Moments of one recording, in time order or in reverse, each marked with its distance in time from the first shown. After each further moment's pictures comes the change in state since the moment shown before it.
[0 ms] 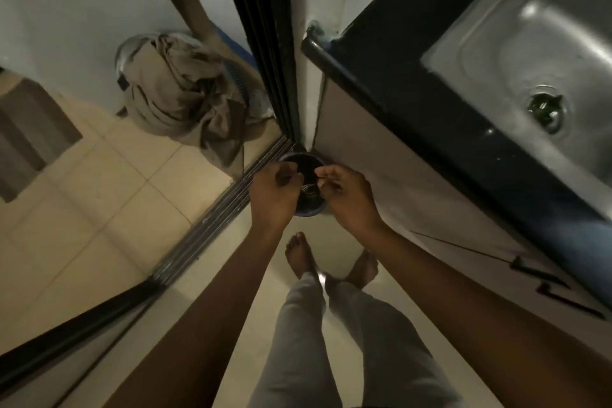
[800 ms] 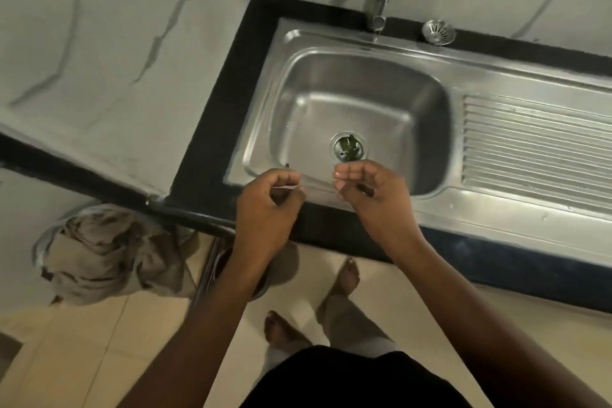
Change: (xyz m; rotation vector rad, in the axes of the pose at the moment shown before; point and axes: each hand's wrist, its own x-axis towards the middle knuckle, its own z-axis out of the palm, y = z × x) left_hand -0.124 0.272 0.067 -0.011 -0.450 0.543; right_hand -0.146 -0.074 -0.287 0.312 0.588 -0.246
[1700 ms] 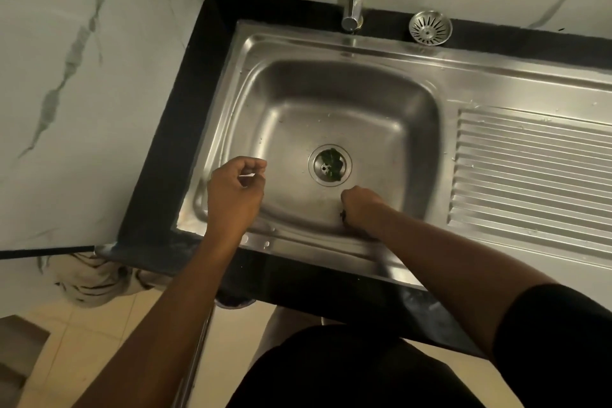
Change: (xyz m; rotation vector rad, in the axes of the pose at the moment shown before) left_hand 0.129 0.008 0.072 0.172 0.110 -0.155; right_hand 0.179 0.139 -0.045 -1.230 -0.735 0.227
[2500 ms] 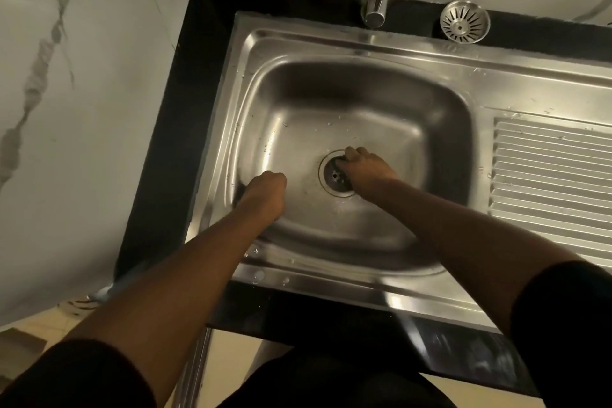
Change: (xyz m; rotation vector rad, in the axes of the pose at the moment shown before) left_hand 0.112 -0.048 0.059 1.068 -0.691 0.087; right_hand 0.083 0.002 -0.047 -0.180 0.274 -0.167
